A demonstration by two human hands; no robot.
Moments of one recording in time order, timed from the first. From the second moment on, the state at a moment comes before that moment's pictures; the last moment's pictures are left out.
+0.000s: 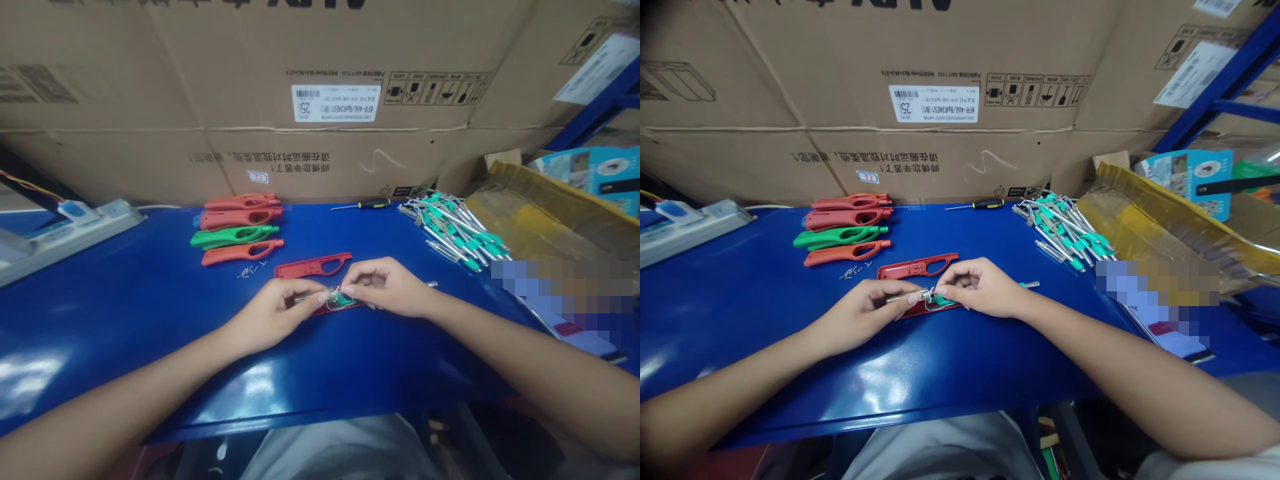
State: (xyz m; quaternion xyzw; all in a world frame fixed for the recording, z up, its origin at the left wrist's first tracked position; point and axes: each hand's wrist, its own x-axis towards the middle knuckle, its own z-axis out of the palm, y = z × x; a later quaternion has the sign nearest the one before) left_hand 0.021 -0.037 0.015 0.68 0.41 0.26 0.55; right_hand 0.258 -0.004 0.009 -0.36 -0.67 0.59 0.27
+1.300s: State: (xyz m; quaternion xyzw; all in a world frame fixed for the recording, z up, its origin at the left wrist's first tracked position) left_hand 0.023 -0.038 0.014 0.69 0.42 0.27 0.52; right_hand 0.256 -0.007 0.007 -0.36 -0.69 0.56 0.29
